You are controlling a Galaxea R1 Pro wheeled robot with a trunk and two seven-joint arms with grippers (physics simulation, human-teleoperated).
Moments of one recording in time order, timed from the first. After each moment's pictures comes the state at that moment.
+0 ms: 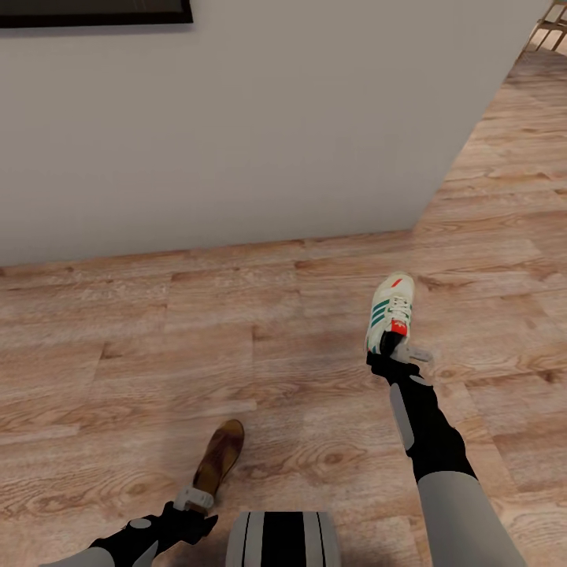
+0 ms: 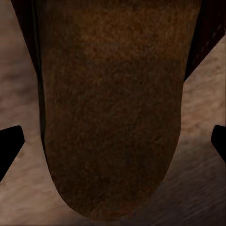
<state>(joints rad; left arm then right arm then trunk) -0.61 0.07 -0.28 -0.02 0.10 -0.14 -0.31 -0.67 0.09 -0.22 -1.06 -0.02 0.42 -0.15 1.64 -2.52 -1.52</state>
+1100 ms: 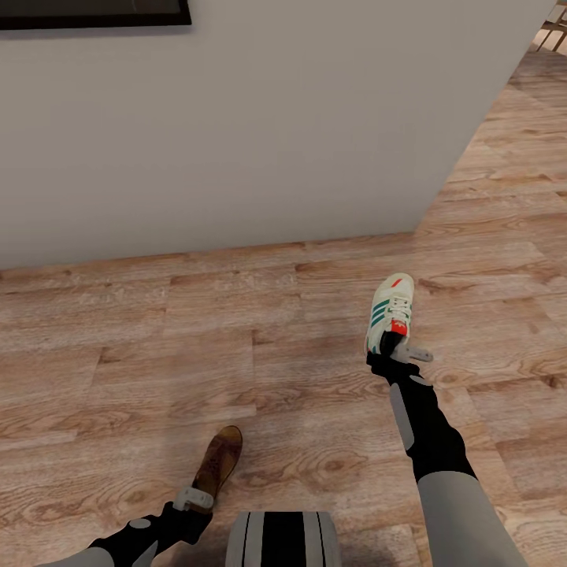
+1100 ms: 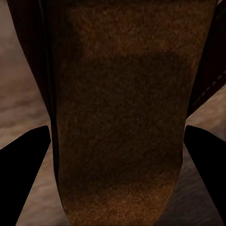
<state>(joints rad) -0.61 0.07 -0.27 -0.02 0.10 -0.14 -0.31 -0.67 0.09 -0.22 -1.06 -0.02 0.42 -0.15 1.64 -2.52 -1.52</state>
